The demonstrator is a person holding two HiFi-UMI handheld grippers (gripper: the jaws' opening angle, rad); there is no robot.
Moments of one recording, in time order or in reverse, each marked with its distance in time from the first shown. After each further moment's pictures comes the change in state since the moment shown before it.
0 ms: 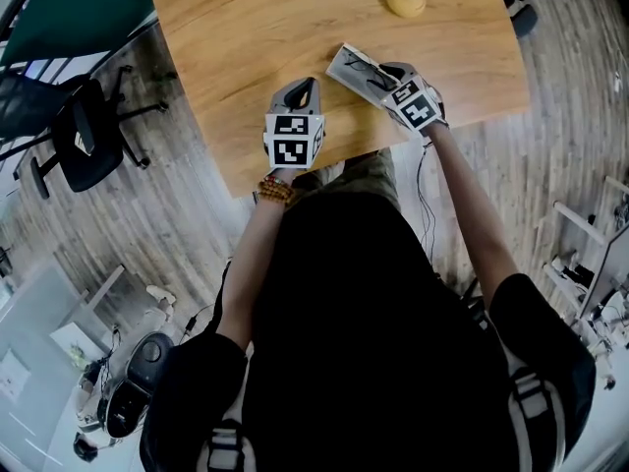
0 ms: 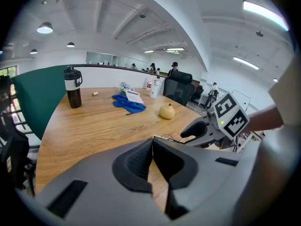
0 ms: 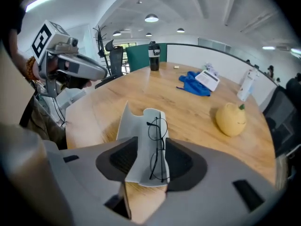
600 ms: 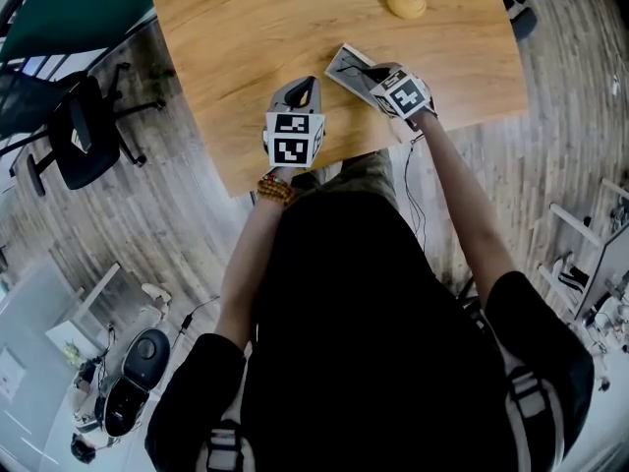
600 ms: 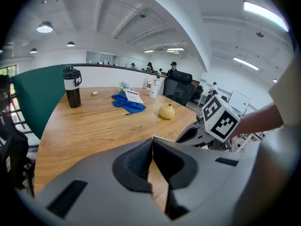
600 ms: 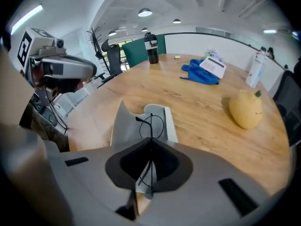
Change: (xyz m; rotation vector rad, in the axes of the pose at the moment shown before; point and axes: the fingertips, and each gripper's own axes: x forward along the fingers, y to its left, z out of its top) left arm 0.002 -0.001 0.002 0.000 0.001 -0.006; right arm 0.032 0.004 -0.002 0.067 0.070 0.087
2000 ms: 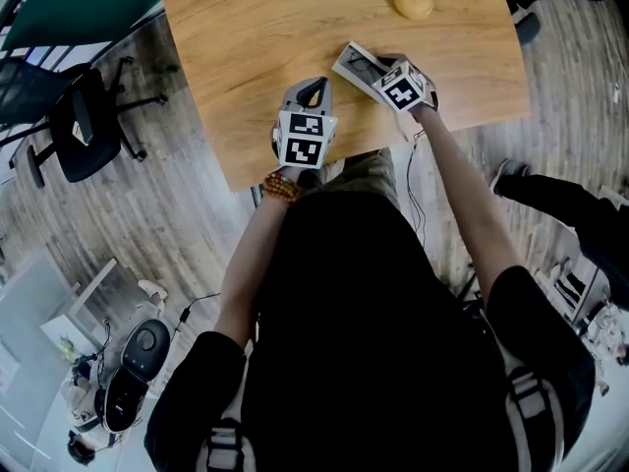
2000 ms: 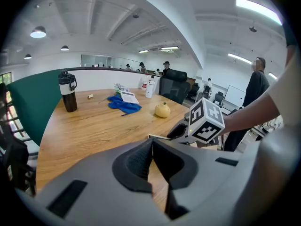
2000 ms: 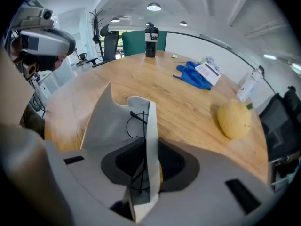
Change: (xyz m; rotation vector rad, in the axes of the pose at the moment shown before) left arm -0.004 -0.014 -0.003 0.070 -0.004 -0.016; right arm 0.017 -0.033 -0.007 -0.117 0.044 -0.178
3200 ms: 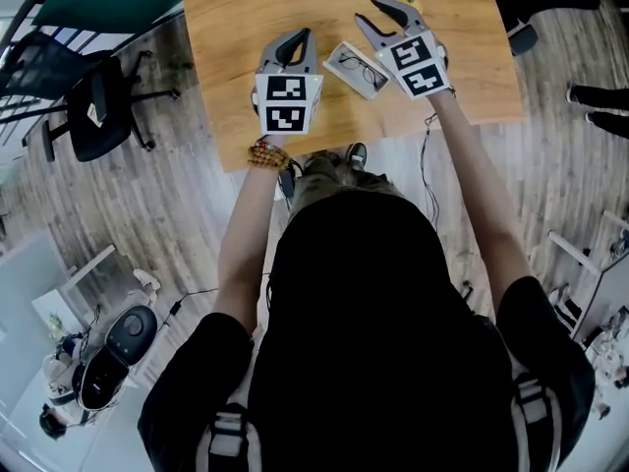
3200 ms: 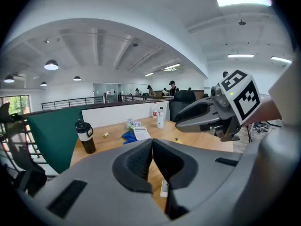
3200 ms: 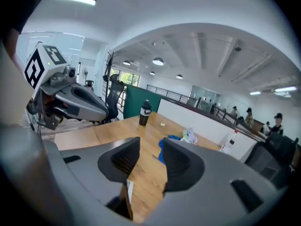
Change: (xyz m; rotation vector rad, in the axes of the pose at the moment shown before) left arm -0.050 -0.002 0.142 0.098 -0.265 0.187; right arm -0.214 -0.038 0.176 -0.127 -0.561 -0.136
